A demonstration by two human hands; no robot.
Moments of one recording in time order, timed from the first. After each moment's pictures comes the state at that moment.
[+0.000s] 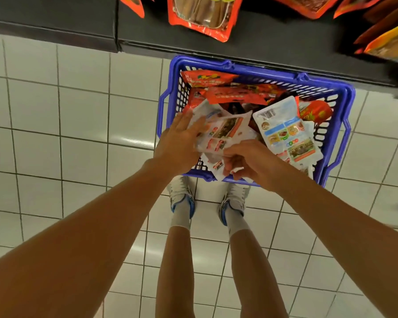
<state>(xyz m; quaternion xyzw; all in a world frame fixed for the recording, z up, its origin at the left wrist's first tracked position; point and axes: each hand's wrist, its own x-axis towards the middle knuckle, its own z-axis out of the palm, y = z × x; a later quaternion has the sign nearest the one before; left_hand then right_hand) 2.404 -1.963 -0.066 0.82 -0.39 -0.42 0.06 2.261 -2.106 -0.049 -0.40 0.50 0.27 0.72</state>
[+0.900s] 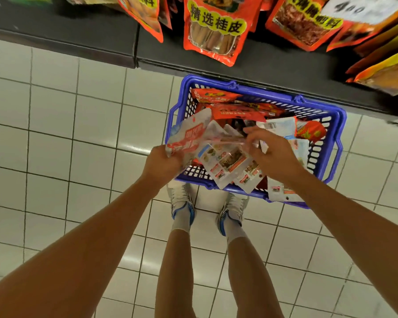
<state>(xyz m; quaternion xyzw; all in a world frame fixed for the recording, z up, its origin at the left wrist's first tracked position) 2.407 -1.923 -0.034 0.81 0.00 -0.48 0.34 2.250 -2.151 -0.042 -0.82 0.29 0.09 0.49</state>
